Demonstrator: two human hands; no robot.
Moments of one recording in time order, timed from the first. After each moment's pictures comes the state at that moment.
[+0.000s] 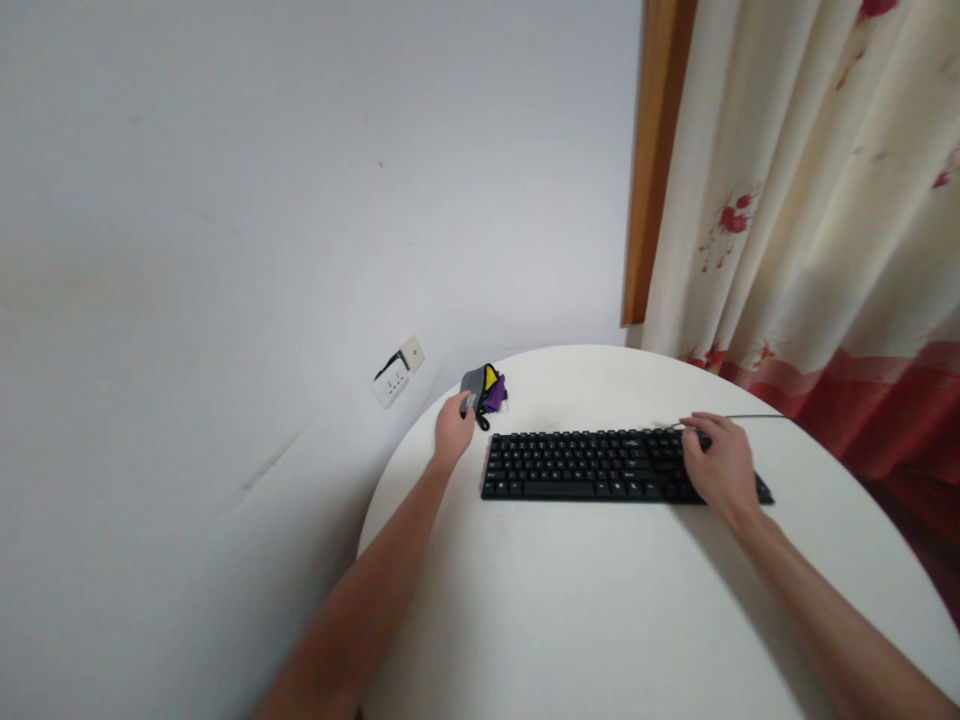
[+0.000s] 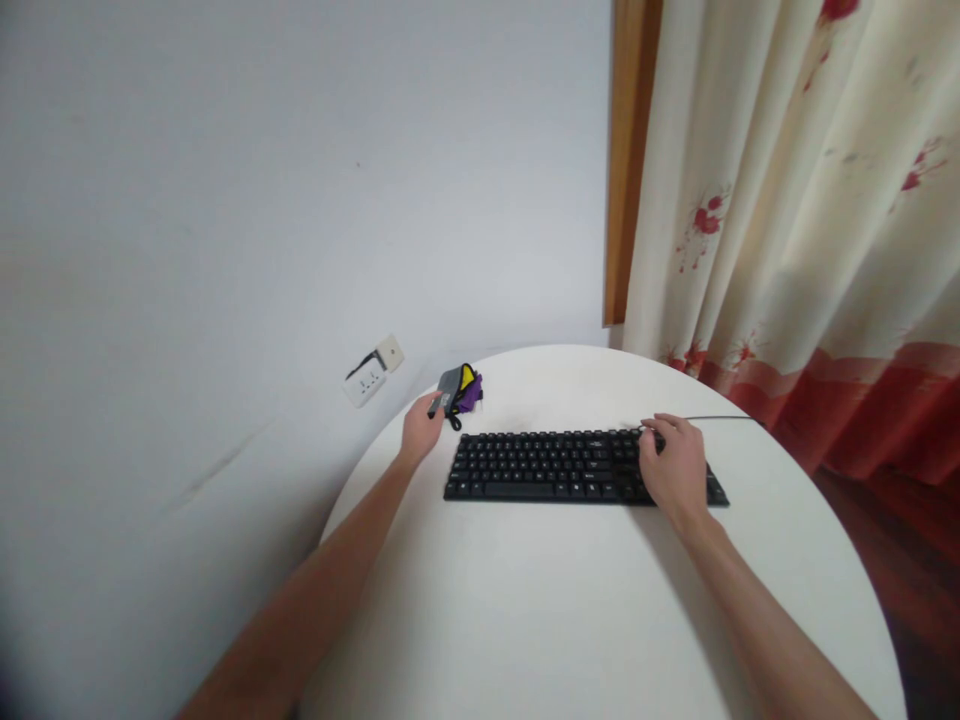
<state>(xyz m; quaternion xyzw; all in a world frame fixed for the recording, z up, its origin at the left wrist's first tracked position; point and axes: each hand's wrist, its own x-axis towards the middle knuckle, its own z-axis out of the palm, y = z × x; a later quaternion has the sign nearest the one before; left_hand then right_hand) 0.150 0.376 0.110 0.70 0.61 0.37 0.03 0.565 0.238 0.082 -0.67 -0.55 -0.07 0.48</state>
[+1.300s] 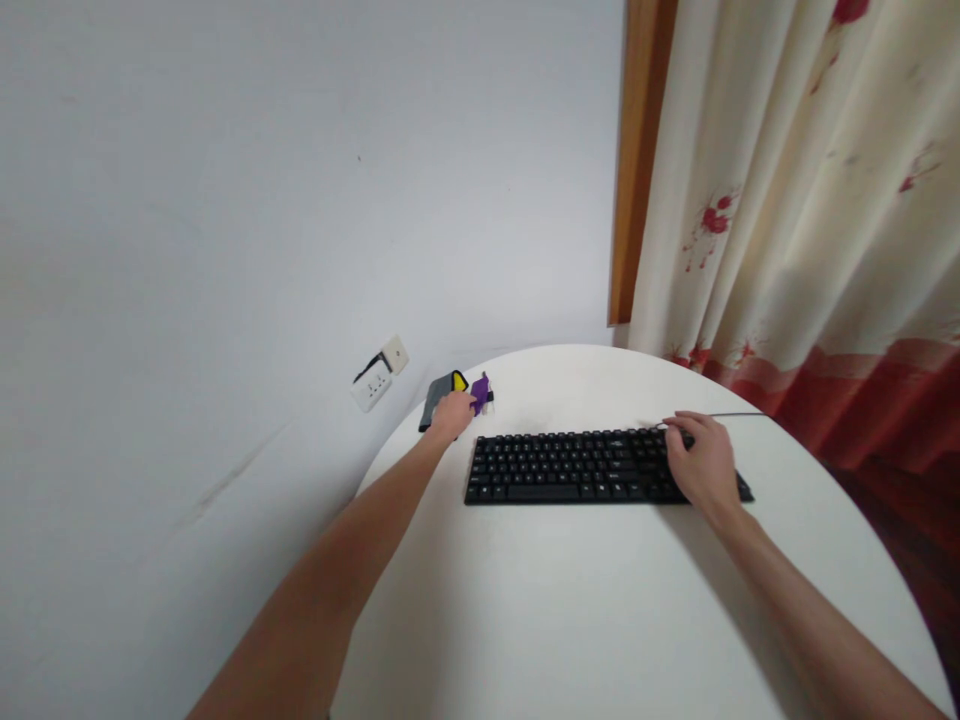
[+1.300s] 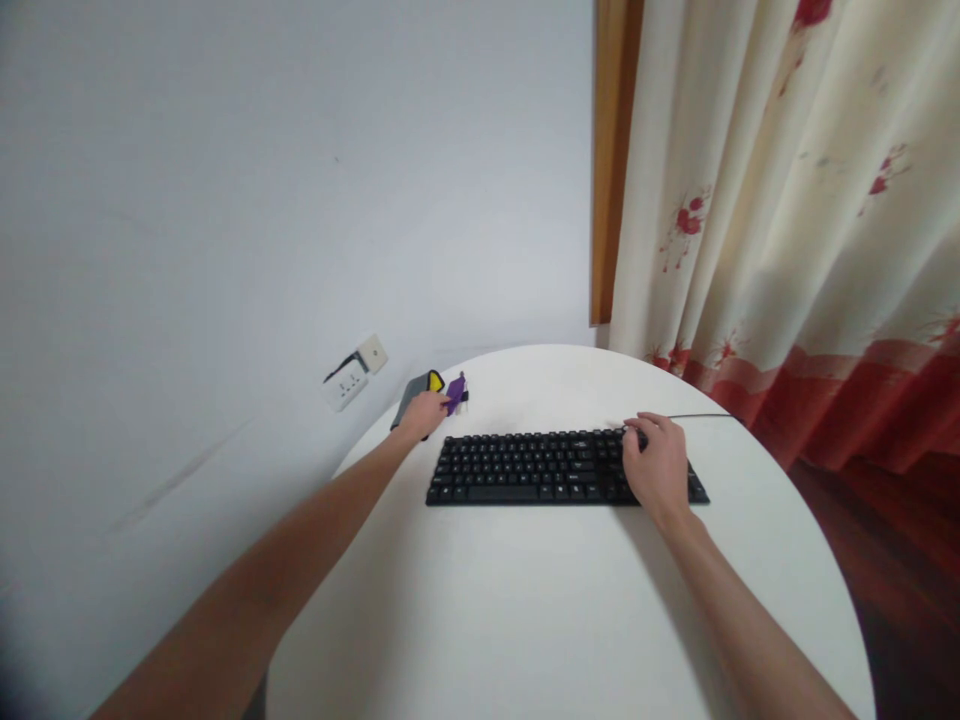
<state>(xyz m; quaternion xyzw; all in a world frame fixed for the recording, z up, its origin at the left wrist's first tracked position) 0.176 0.422 0.130 0.76 0.64 0.00 -0.04 0.564 0.240 0.083 -0.67 -0.55 -0.08 0.49</state>
